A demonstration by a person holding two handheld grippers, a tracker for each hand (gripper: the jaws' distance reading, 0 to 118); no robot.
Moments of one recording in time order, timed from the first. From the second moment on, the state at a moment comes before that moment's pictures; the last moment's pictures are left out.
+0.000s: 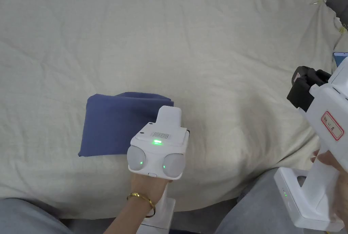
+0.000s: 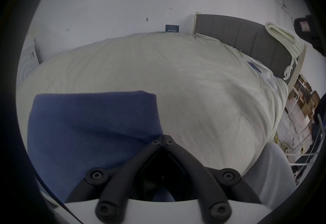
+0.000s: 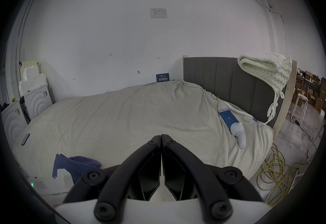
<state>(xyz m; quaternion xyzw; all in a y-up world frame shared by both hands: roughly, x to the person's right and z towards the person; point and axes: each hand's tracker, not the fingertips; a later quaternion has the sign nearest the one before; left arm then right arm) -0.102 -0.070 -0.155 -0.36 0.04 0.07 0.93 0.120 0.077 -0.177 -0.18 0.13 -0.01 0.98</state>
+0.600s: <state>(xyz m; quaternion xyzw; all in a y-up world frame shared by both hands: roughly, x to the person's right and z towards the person) -0.190 0.066 -0.131 -0.14 0.07 0.17 0.97 0.097 0.090 -0.171 -0.16 0.16 -0.01 0.97</state>
